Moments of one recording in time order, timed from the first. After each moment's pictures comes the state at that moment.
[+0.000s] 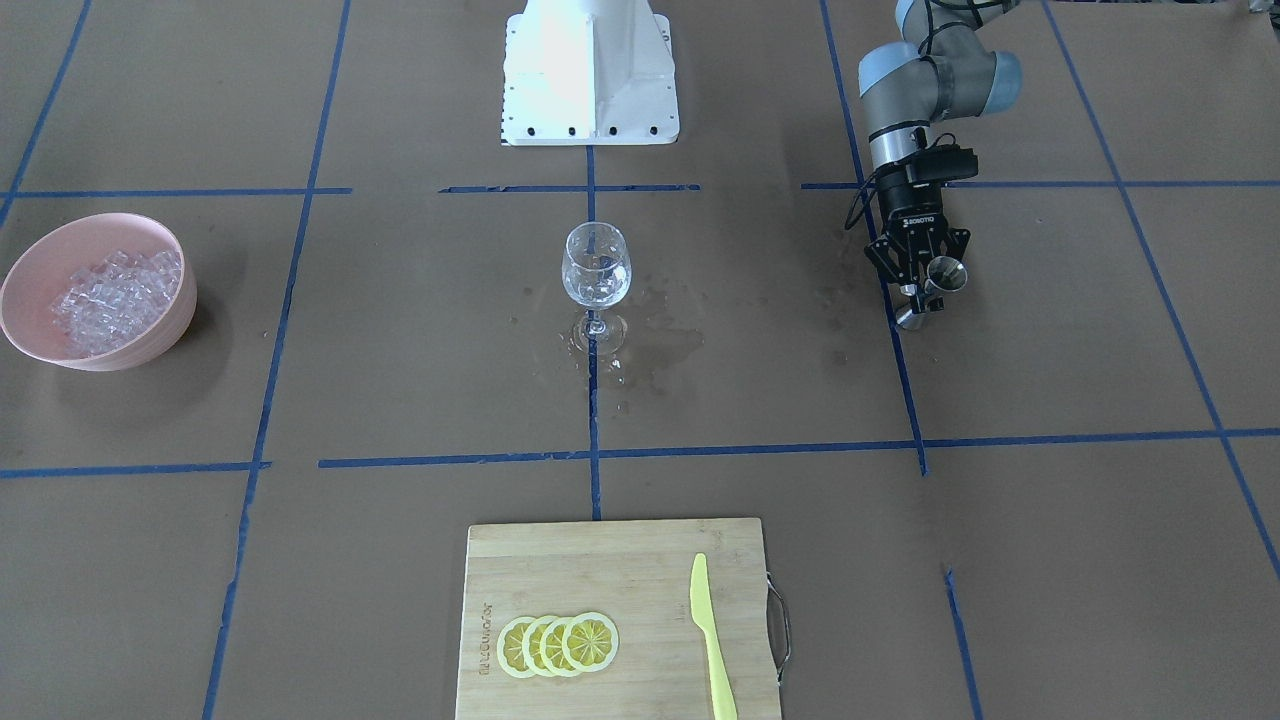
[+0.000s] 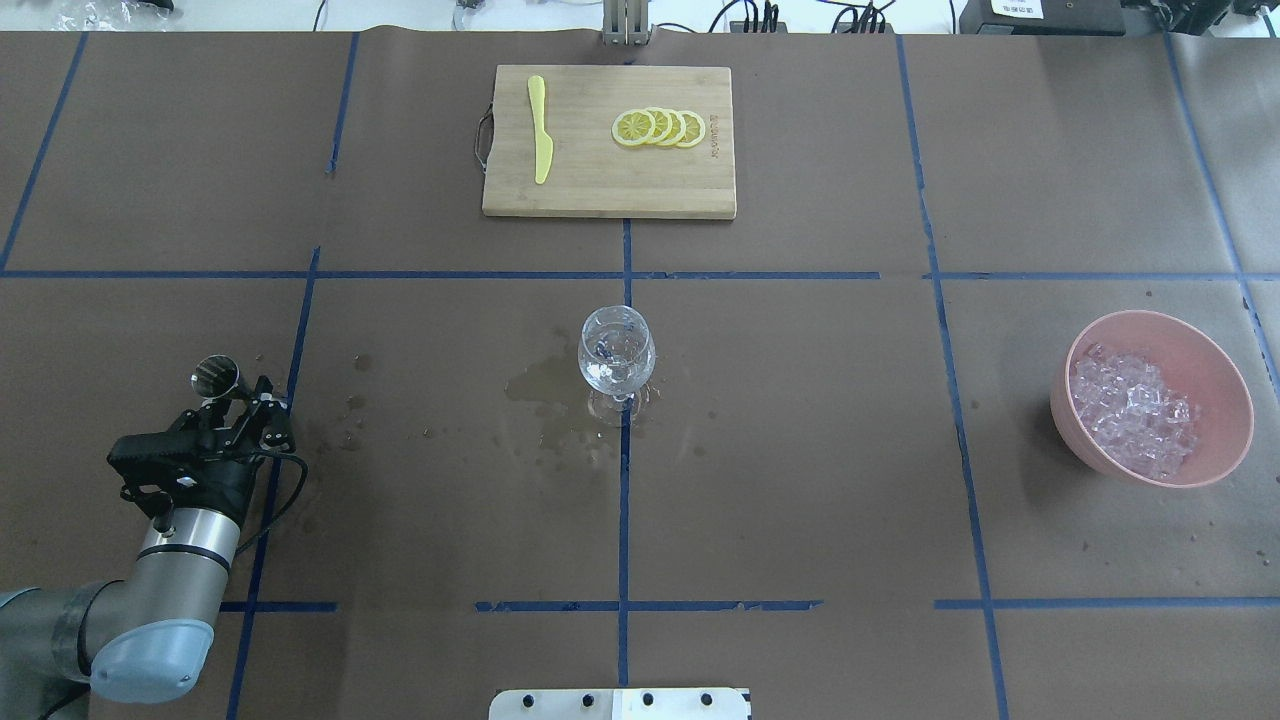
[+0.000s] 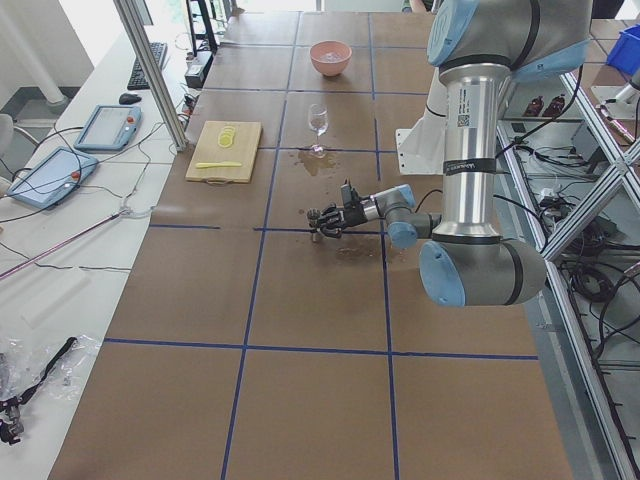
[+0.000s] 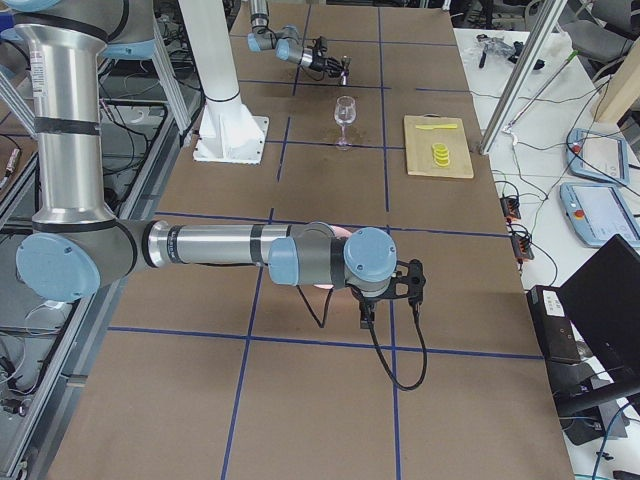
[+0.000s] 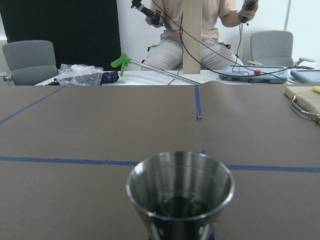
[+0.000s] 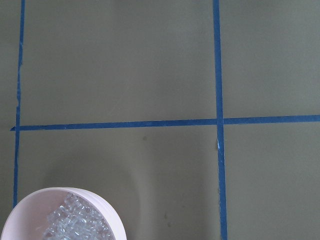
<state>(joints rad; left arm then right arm) -0.16 -1.51 -1.73 -2.20 -0.48 -1.60 1.65 -1.59 1.65 -1.56 2.57 0.05</state>
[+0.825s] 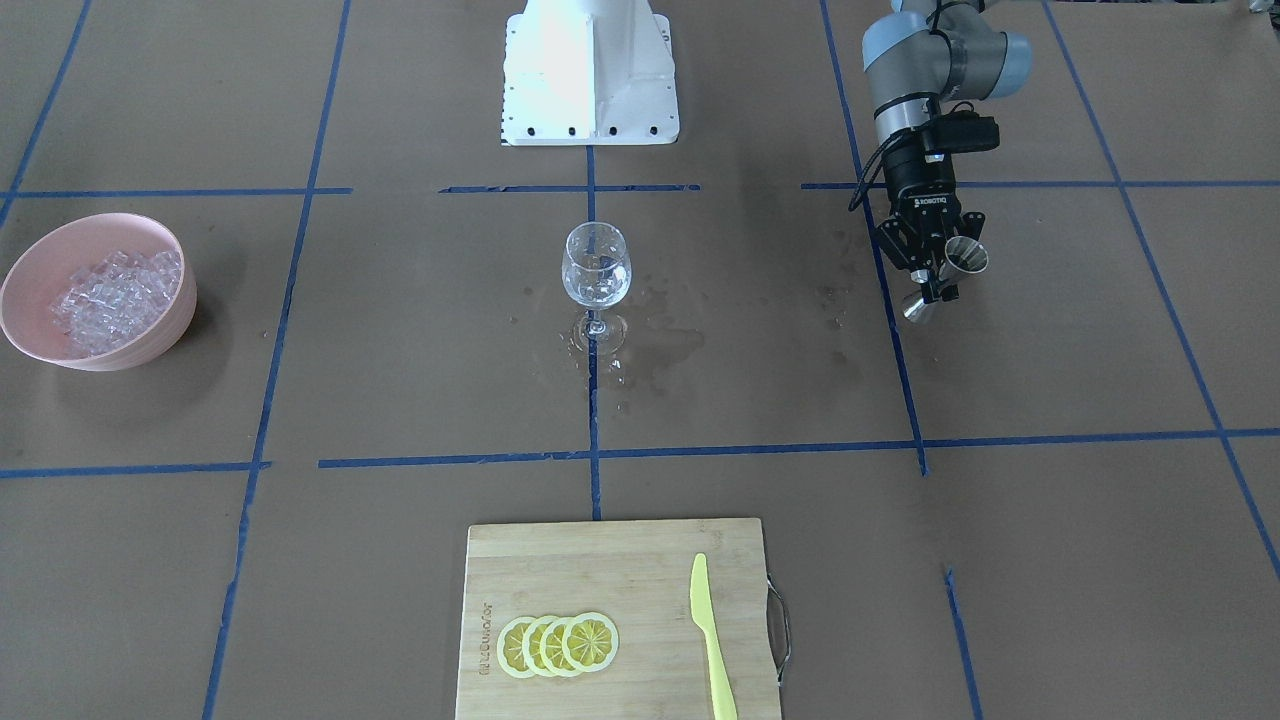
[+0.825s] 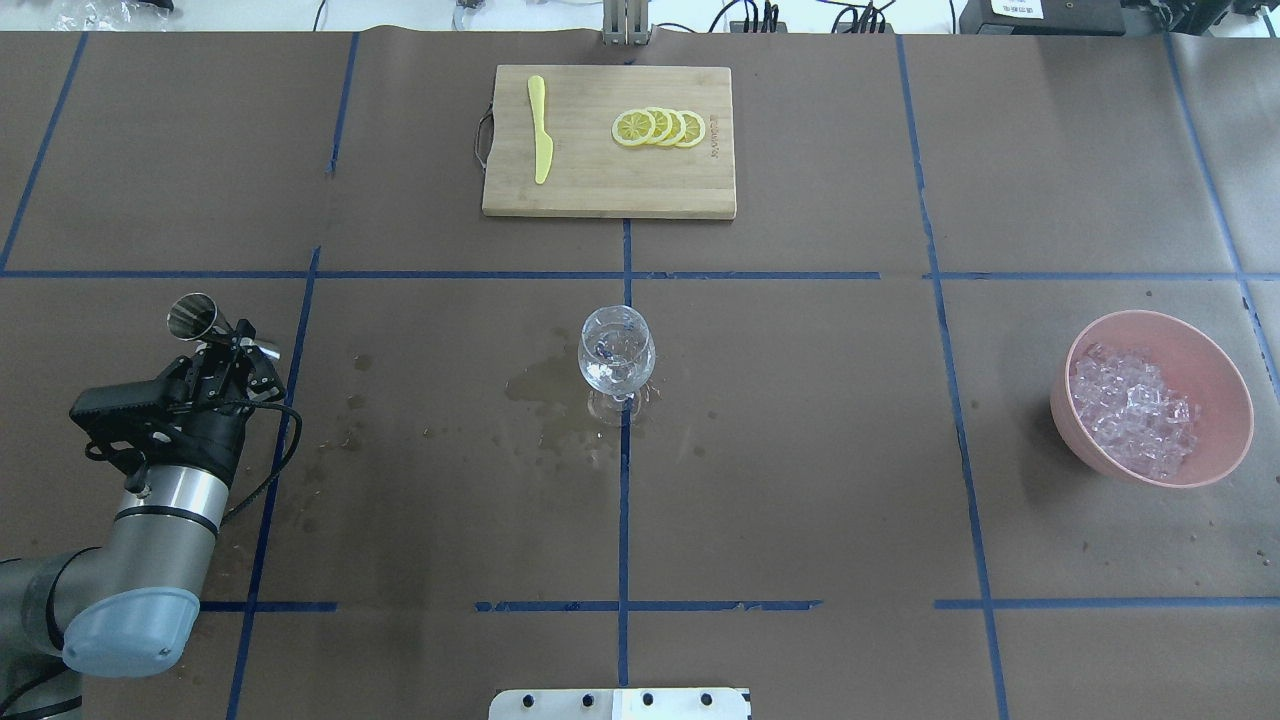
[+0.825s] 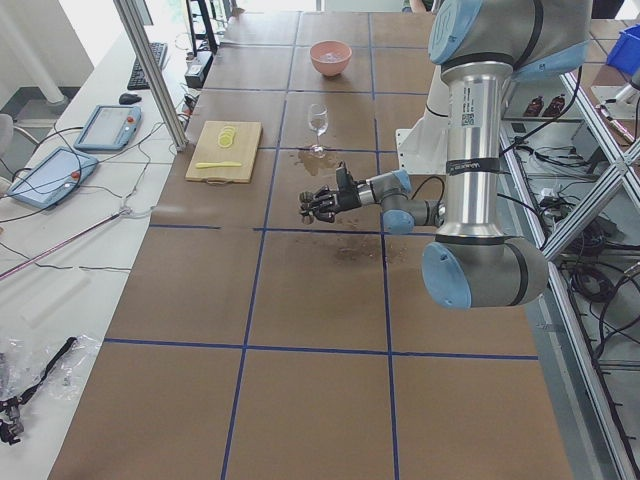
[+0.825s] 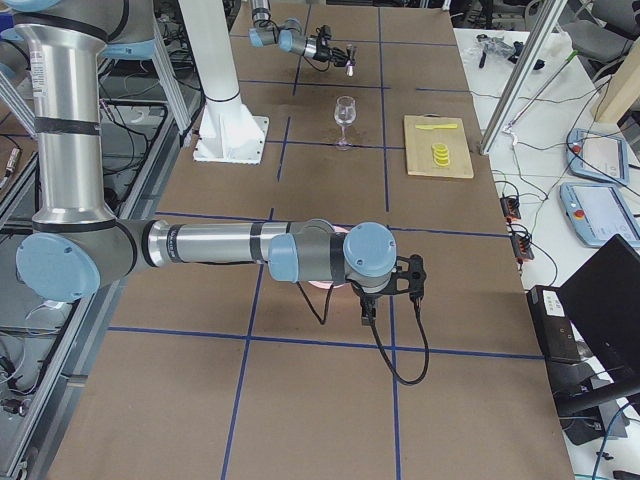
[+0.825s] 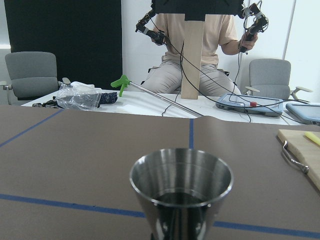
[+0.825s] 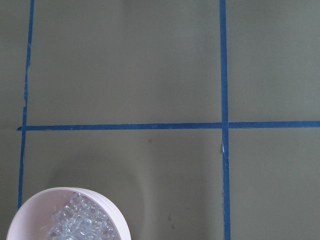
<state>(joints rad) -0.23 -1.52 -1.88 -2.21 -0.47 -1.51 1.65 -1.59 1.67 -1.56 2.57 0.05</state>
